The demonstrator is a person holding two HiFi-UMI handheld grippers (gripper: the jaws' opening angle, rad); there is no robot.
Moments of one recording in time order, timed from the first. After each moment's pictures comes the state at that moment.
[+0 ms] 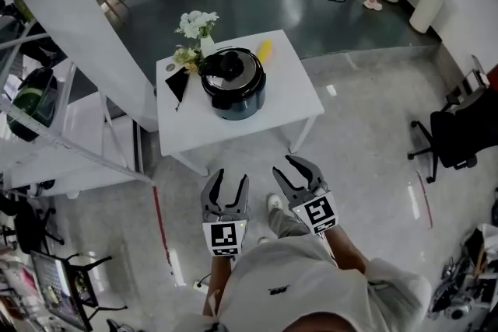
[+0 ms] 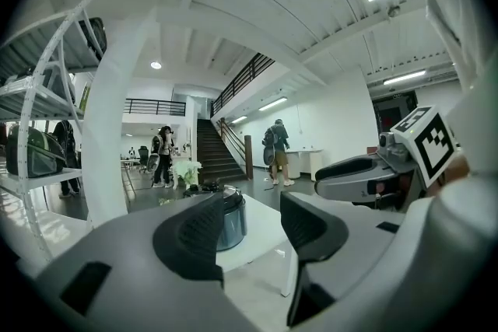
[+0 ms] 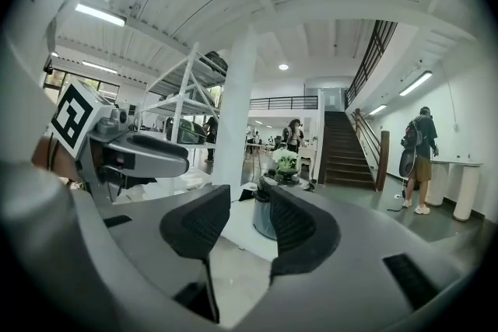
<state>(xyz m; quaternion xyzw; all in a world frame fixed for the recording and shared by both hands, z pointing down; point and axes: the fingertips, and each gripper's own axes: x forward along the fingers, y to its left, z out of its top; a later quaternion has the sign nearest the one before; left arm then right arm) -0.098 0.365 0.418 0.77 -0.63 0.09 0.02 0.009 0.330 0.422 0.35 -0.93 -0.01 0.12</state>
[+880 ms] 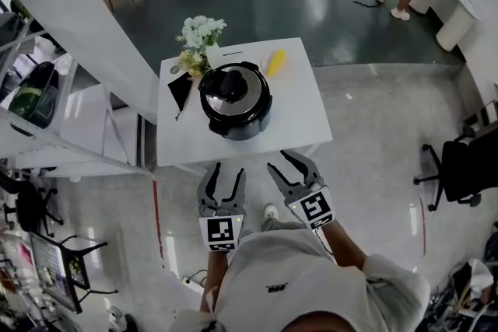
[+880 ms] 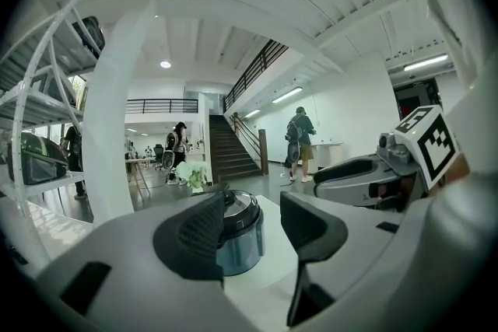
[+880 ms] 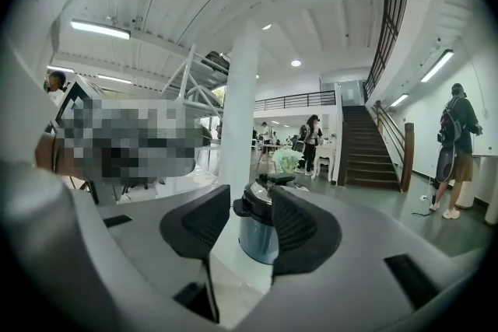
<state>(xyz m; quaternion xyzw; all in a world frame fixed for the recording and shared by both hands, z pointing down) -0.096 0.217 0.414 0.73 -0.67 0.11 0.03 -0.002 0.176 0.423 0.27 -0.95 0.01 0.12</state>
